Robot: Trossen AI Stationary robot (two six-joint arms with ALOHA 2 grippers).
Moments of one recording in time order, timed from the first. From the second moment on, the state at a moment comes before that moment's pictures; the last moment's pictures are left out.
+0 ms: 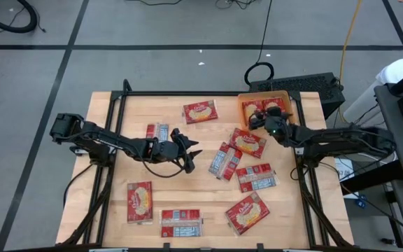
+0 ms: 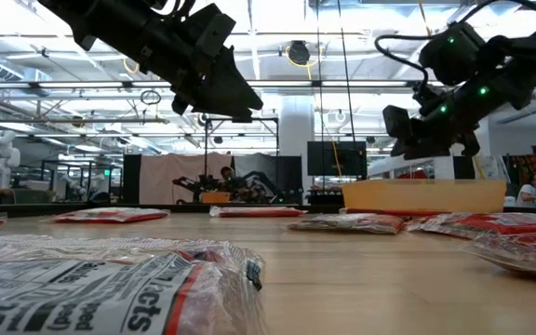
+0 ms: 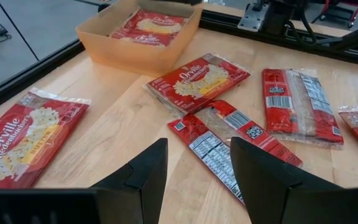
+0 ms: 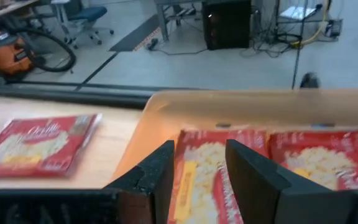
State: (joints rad) left arm -0.13 1.52 0.78 0.26 -0.45 -0.29; right arm -0.37 1.03 0.26 0.25 0.76 0.57
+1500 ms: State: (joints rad) left arm 0.07 1.52 0.78 0.21 -0.58 -0.22; right arm -0.30 1.02 0.10 0.36 0.58 0.51
